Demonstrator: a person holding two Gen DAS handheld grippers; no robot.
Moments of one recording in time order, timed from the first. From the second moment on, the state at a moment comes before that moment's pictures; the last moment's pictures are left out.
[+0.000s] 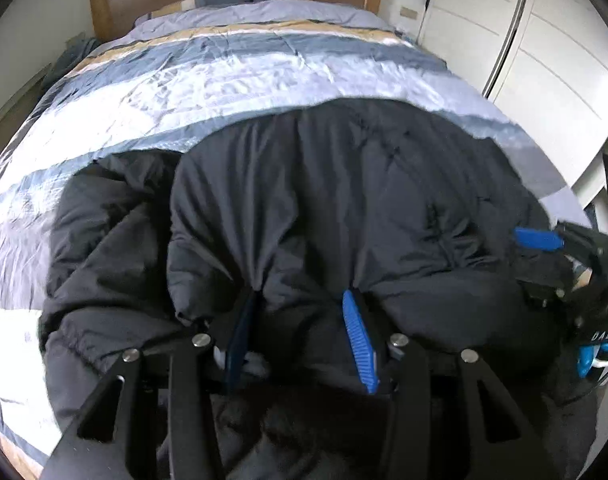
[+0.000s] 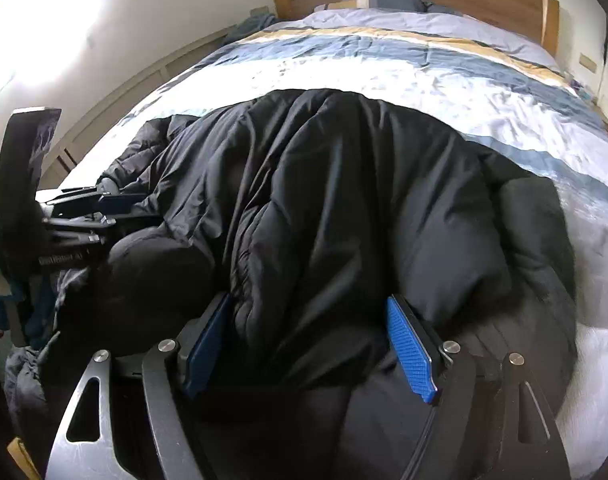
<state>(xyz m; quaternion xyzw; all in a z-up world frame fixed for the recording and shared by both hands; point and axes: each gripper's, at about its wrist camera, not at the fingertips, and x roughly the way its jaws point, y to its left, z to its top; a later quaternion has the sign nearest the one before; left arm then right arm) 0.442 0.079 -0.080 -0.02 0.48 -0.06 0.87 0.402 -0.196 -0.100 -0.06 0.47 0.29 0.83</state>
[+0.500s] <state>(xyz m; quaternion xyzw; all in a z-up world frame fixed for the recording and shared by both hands) 0.299 0.140 -0.008 -0.04 0.46 -0.02 0.88 0.279 -0.302 -0.012 -0.01 0.42 0.25 0.87</state>
